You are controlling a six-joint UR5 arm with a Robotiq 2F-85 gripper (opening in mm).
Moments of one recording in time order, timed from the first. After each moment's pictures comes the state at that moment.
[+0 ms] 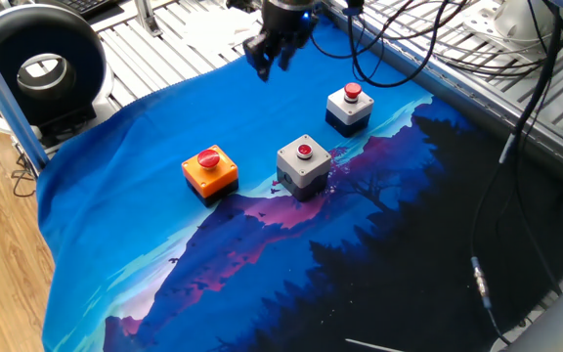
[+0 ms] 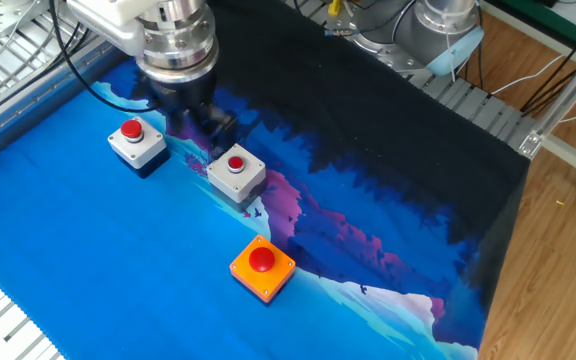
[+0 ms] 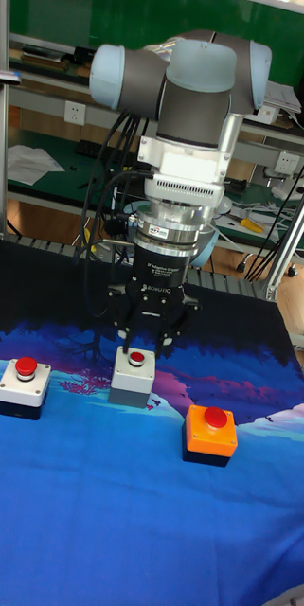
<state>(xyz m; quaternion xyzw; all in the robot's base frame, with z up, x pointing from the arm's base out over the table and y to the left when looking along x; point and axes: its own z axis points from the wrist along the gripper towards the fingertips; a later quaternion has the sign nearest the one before) 0.611 0.008 0.196 0.00 0.99 0.01 0.13</state>
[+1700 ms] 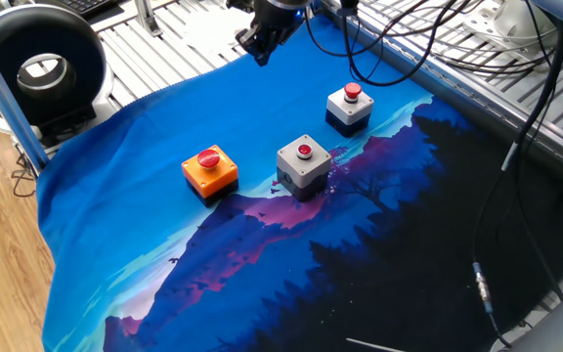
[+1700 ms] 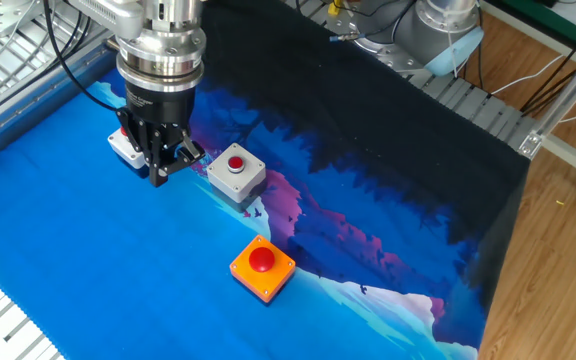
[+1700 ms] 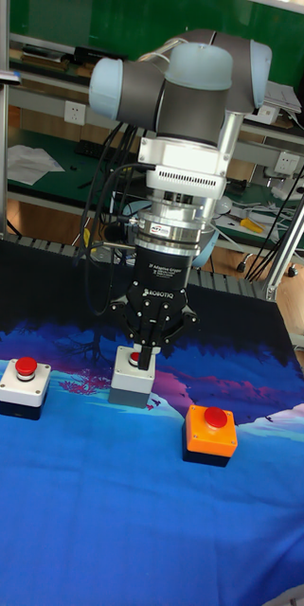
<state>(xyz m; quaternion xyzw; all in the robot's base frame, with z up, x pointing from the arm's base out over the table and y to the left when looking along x) 0.631 0.009 0.201 0.00 0.99 0.01 0.17</state>
